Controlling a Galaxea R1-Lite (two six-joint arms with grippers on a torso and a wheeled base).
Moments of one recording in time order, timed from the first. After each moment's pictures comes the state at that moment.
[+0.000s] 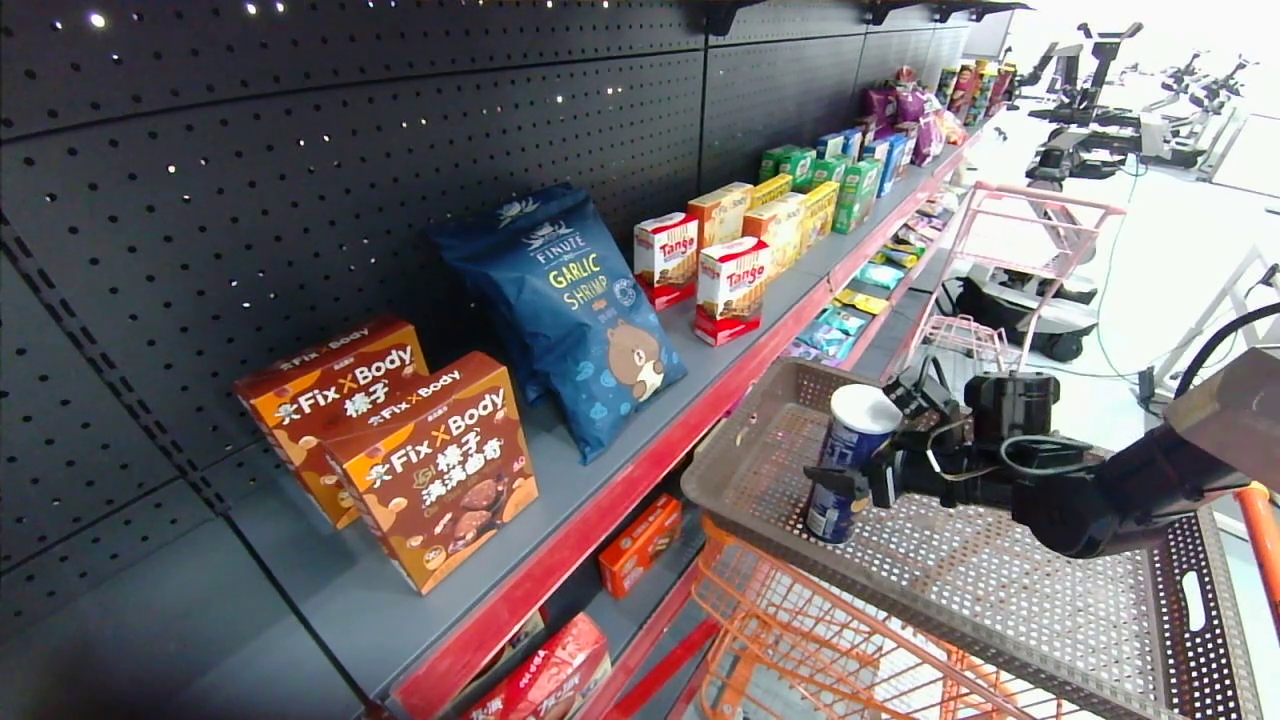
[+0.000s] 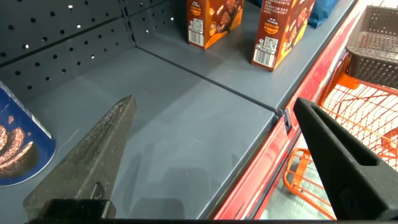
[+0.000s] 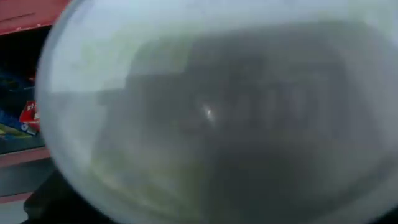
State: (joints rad) left arm 0.00 0.00 0.00 0.00 0.03 -0.01; right arm 0.16 2.15 -0.99 -0.80 0.59 -0.24
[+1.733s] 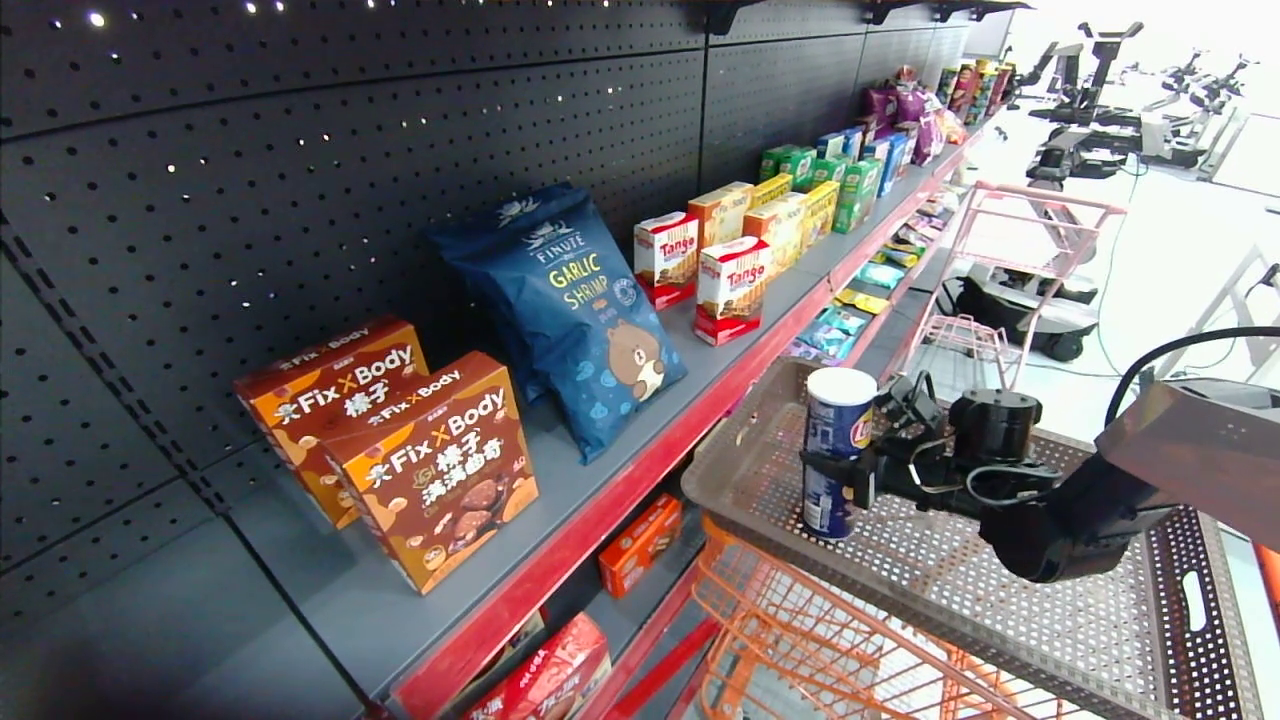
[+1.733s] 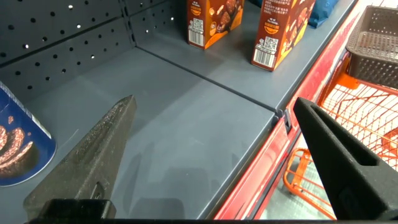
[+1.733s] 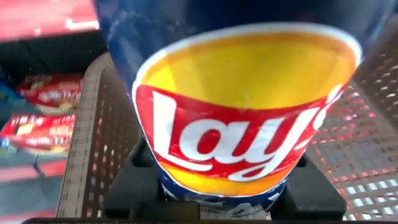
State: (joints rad) left arm 0.00 0.00 0.00 0.00 0.03 -0.01; right arm 0.17 2.28 -1.00 -1.10 0.63 -0.19
